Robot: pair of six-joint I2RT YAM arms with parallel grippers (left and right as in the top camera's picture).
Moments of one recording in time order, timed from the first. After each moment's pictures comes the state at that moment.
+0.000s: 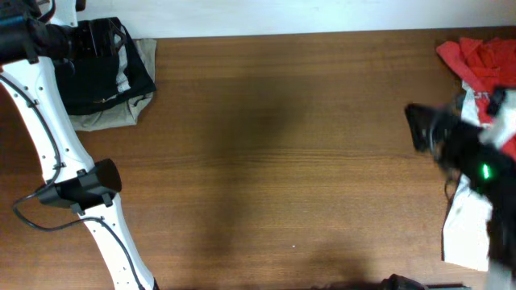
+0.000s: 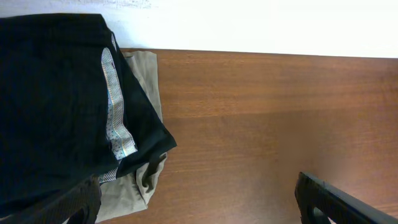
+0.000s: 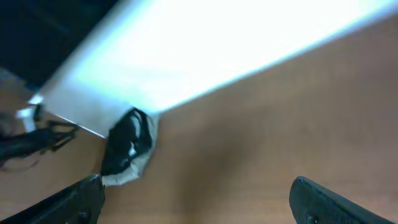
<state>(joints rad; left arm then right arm) 0.28 2.50 3.13 -1.58 0.47 0.15 -0.42 0.90 1.31 -0.85 -0.75 0.36</state>
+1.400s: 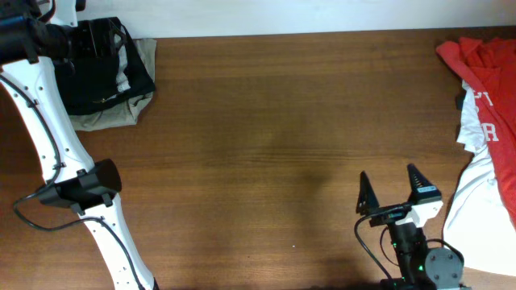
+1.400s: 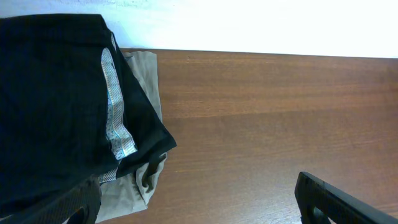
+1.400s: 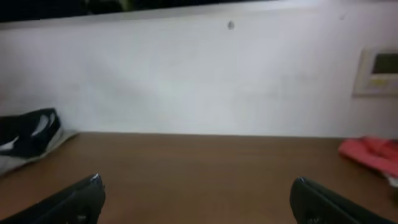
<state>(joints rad) 0.28 2.50 3.13 -1.58 0.47 0.15 0.02 0.02 0.14 -0.01 -0.12 0.07</state>
